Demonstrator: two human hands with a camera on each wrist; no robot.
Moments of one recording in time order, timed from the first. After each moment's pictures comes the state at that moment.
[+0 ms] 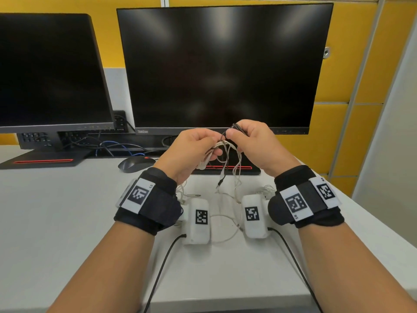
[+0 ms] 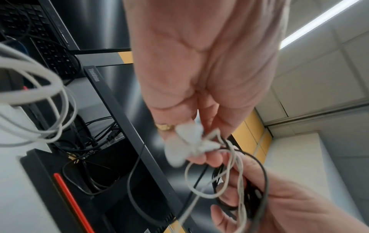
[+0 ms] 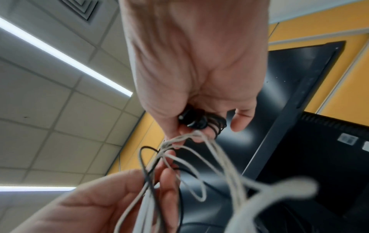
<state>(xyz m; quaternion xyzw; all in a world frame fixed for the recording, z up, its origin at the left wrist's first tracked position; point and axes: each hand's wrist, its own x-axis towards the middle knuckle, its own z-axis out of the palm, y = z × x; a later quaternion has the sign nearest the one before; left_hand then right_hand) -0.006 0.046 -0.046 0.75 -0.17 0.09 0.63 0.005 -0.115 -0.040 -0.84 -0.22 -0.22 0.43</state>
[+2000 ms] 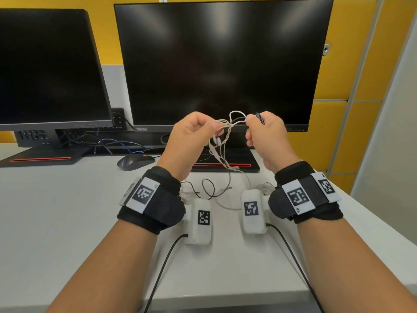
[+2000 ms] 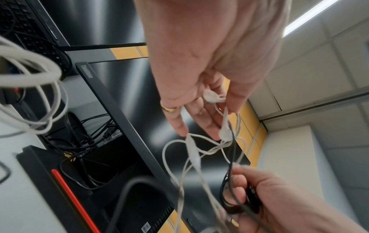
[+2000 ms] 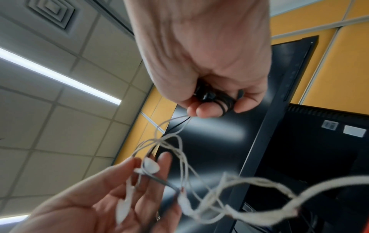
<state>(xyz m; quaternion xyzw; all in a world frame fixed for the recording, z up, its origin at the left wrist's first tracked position) -0.011 0.041 -0.045 0.71 -0.21 0.20 0.64 0.020 -0.119 -0.043 -0.76 -0.08 -0.28 0.58</state>
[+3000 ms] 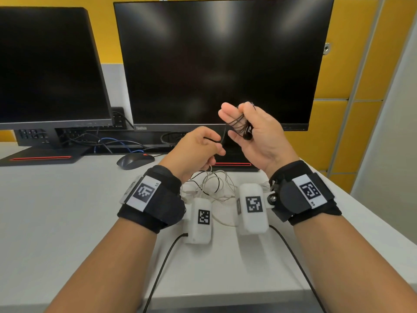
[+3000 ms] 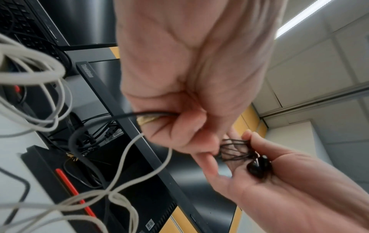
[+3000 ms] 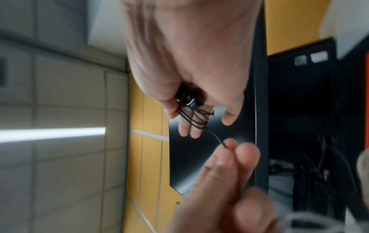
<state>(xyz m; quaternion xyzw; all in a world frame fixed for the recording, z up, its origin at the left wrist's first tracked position) -0.011 0.040 -0.048 0.81 -0.13 0.06 0.58 -0.002 -0.105 -0.034 -0.55 -0.19 -0.09 0.80</state>
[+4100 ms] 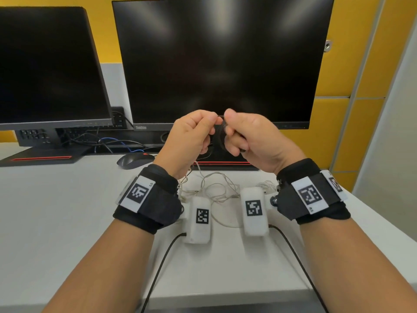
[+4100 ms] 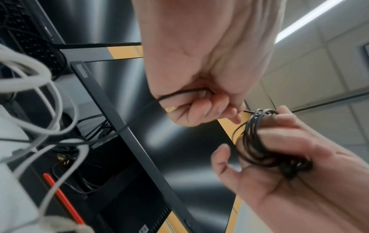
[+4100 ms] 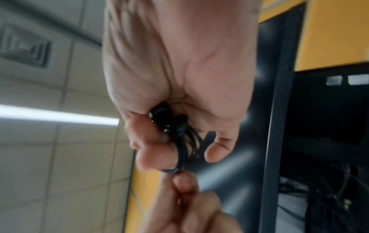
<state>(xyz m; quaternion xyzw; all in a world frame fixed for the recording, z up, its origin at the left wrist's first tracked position) -0.015 0.043 -0.043 0.71 -0.25 0.17 0.64 -0.012 -0.113 -0.032 -0.69 -0.32 -0.02 0.65</state>
